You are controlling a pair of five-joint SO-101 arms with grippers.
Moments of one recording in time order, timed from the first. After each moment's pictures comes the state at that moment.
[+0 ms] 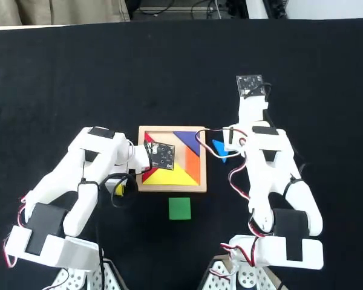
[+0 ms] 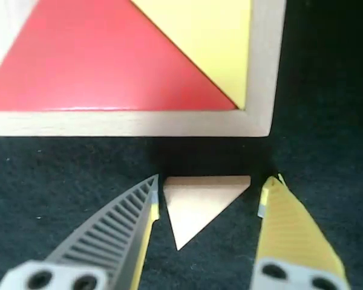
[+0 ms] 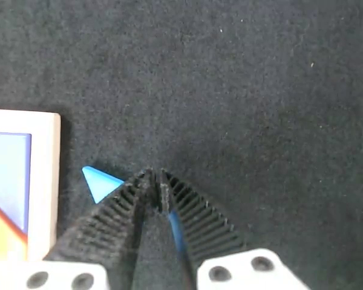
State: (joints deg) left arm 7.1 0.7 40.0 50.6 -84.3; right arm 4.5 -4.7 43.5 35.0 7.5
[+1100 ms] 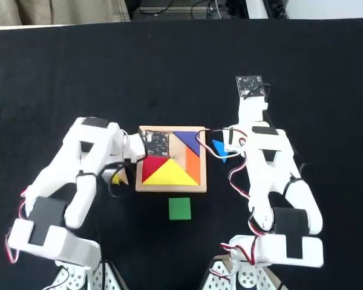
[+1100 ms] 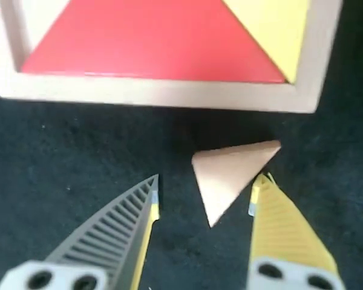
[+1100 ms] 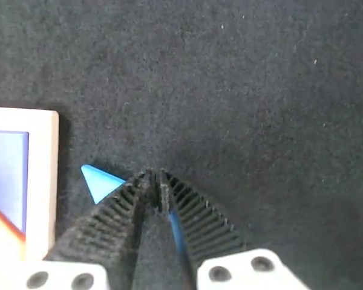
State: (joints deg) left arm 4.2 1.8 33.9 54.7 -84.3; right arm 4.5 -3.1 43.4 35.0 7.5
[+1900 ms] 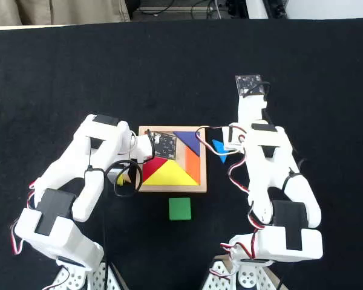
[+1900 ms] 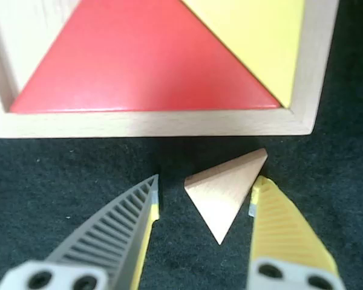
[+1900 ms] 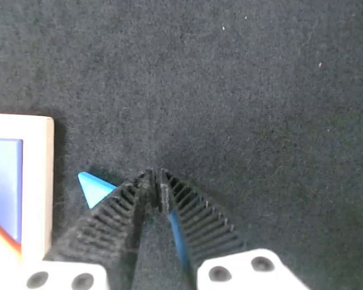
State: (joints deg) left arm 7.6 7.0 30.2 55.8 -84.3; right arm 4.5 -0.7 41.0 35.0 7.5
